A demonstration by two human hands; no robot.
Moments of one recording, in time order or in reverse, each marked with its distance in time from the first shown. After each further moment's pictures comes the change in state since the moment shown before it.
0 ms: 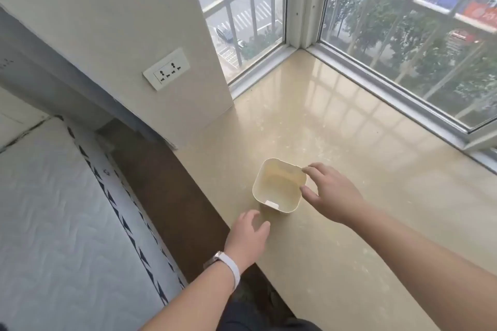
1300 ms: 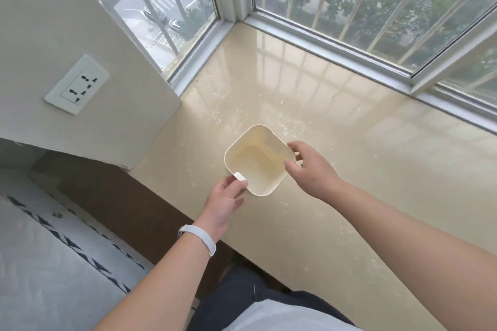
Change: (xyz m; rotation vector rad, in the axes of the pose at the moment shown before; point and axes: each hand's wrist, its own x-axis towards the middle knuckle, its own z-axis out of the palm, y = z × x) left_hand 0.074 0.060 -0.036 -0.666 -0.268 -0.067; right_hand 0.012 0.009 0.001 0.636 0.078 0.472
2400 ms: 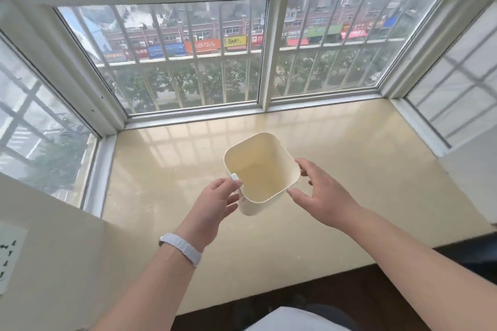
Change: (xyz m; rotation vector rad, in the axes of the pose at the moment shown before) left_hand -0.090 0.109 0.032 0.458 -0.711 0.168; right_hand -0.228 -0.048 0.013 0.011 0.712 0.147
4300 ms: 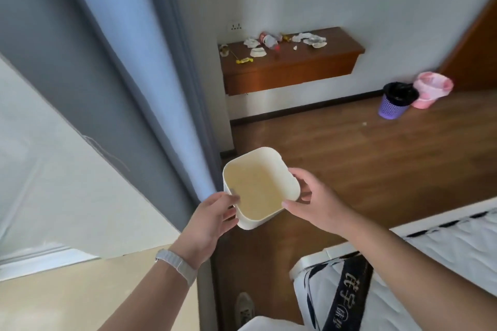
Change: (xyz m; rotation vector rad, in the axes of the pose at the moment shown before) left_hand -0.029 -0.211 0.871 0.853 -1.316 -0.300; right_hand -0.471 0.447 -0.355 0.485 1.206 1.029
